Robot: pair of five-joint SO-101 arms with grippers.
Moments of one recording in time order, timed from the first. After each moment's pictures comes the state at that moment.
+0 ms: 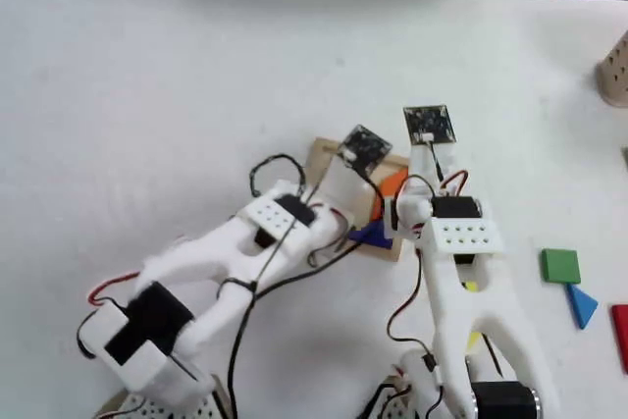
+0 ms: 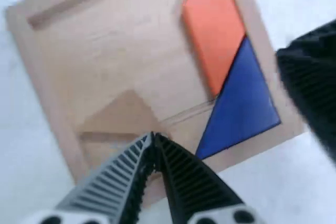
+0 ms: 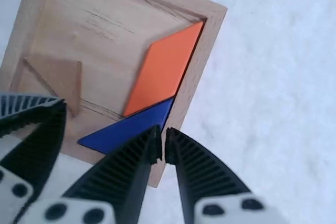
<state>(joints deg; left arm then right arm) 34.0 4.4 38.2 31.3 6.1 -5.6 -26.4 52.4 49.1 6.4</state>
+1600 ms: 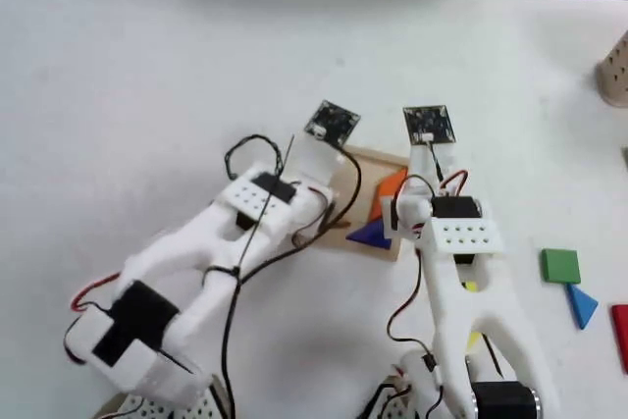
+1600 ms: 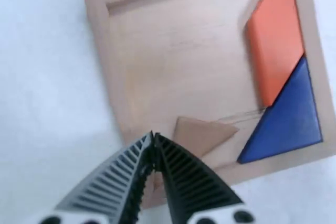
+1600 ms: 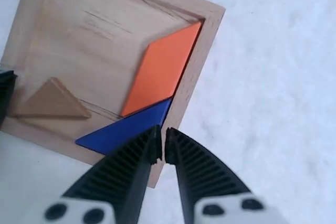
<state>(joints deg) 27.4 2.5 35.2 37.9 9.1 -5.7 -26.4 52.4 49.1 6.4</state>
